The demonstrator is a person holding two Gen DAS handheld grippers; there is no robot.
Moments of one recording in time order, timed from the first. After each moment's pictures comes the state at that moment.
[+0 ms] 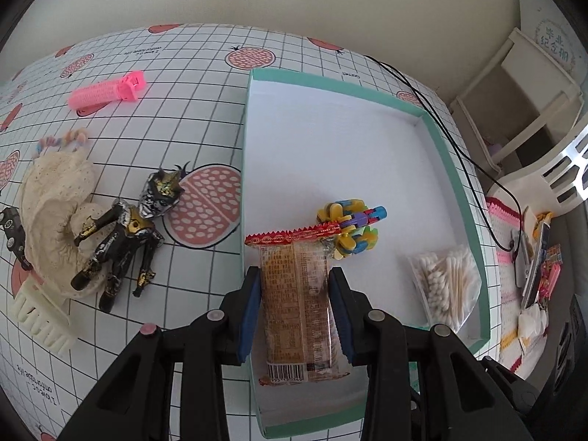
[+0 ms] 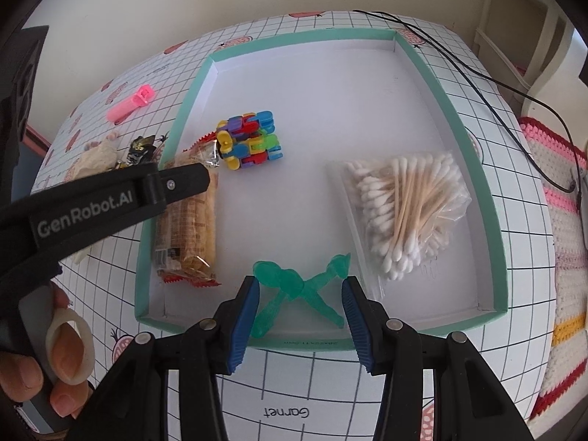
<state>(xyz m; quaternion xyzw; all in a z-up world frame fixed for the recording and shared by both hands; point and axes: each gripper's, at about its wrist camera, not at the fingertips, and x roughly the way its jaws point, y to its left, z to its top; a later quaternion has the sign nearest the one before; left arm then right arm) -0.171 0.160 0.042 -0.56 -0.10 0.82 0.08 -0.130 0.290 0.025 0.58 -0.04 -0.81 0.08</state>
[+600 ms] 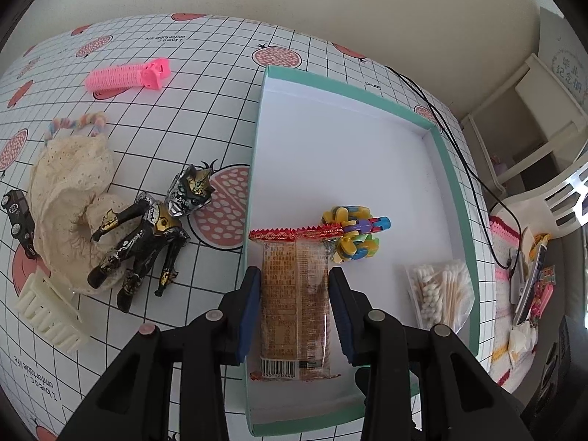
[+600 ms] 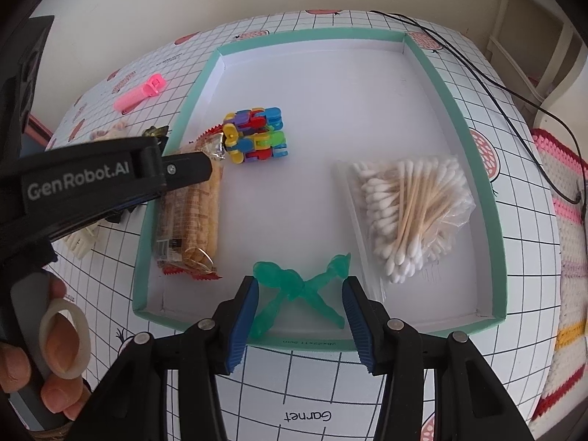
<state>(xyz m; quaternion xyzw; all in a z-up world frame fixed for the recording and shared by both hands) -0.183 0.138 0.038 -0.57 -0.14 0.81 0.07 -0.132 0.272 0.025 0.59 -0.03 -0.81 0.08</state>
